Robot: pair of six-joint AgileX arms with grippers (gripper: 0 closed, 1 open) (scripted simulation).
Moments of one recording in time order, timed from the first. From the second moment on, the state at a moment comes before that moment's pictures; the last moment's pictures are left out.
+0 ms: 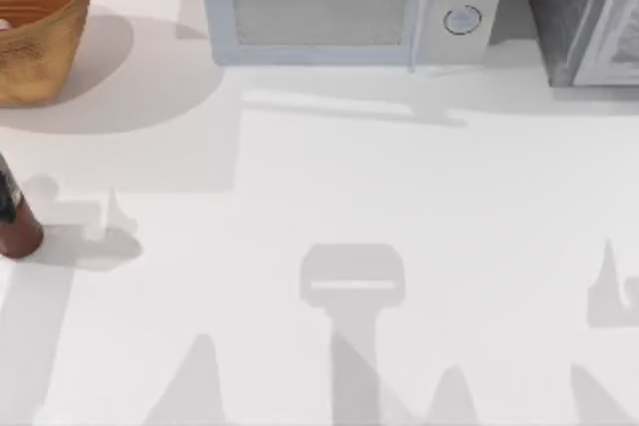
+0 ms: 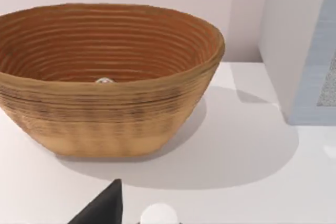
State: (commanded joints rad) left arm 0.02 0.55 0.46 -0.17 0.05 -0.01; right arm 0.00 0.00 0.00 0.00 0.00 0.00
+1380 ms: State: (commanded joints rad) left arm 0.18 2.32 2.12 -0.90 0.23 0.12; right arm 0.00 0.00 0.00 0.00 0.00 0.00
